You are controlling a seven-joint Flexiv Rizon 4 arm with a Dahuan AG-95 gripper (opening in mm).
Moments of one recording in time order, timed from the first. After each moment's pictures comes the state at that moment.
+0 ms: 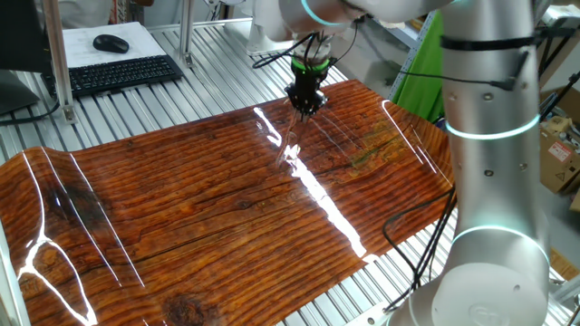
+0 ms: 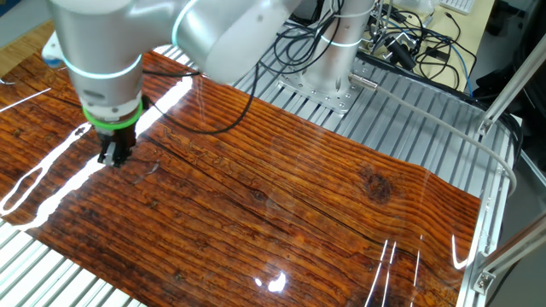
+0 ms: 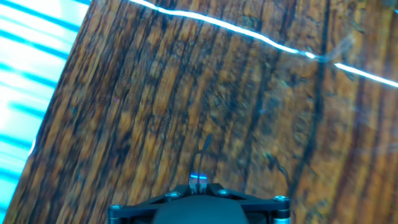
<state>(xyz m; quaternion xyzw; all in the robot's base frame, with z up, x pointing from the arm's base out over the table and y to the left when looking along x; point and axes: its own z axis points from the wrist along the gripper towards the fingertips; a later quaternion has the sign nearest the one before) 0.613 -0.207 0.099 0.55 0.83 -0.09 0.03</state>
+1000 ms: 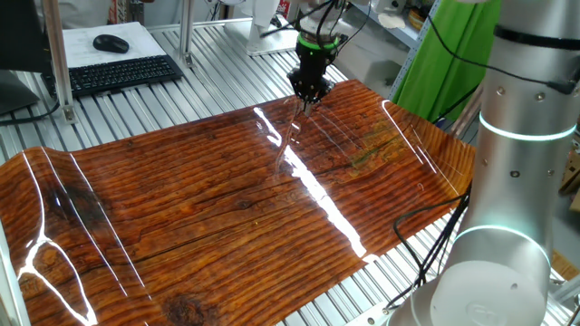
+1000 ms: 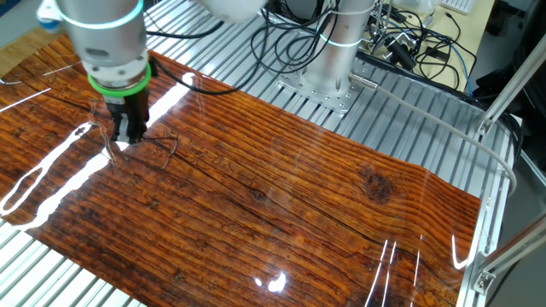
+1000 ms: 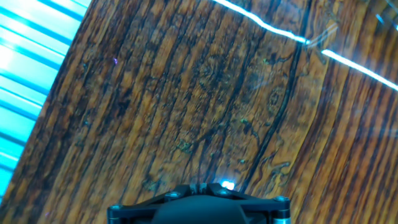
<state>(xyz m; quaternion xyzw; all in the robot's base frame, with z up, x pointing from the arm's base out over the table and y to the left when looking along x) 0.594 -0.180 0.158 0.52 0.85 -0.05 -0.02</state>
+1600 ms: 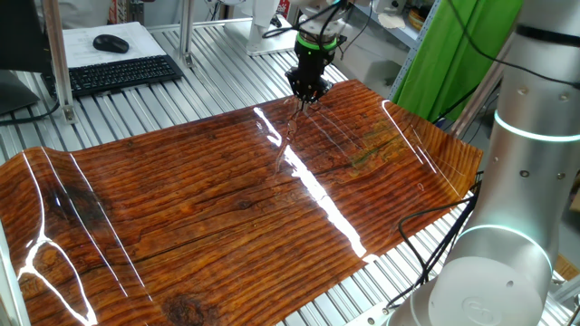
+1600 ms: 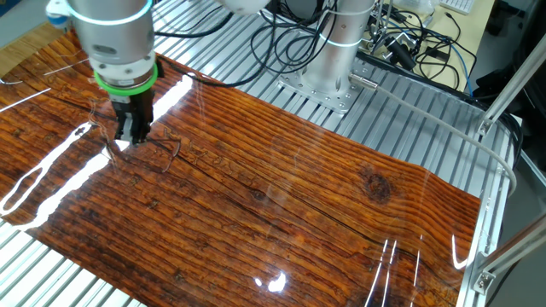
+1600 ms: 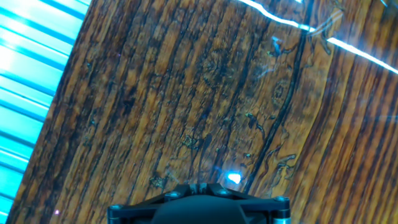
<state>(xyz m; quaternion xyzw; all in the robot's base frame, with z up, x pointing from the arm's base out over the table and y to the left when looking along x) 0.590 -0.172 0.160 0.53 0.84 -0.06 0.01</state>
